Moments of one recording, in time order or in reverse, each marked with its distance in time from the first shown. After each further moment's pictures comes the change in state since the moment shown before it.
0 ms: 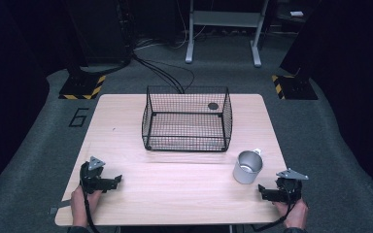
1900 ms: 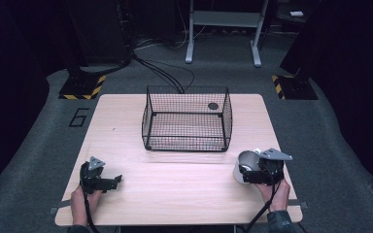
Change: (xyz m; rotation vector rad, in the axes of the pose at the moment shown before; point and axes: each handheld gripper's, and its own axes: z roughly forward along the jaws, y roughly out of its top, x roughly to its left) left arm 0.000 0.000 -0.001 0.009 -0.005 0.000; right arm 0.062 0.086 -0.020 -0.139 0.067 -0.101
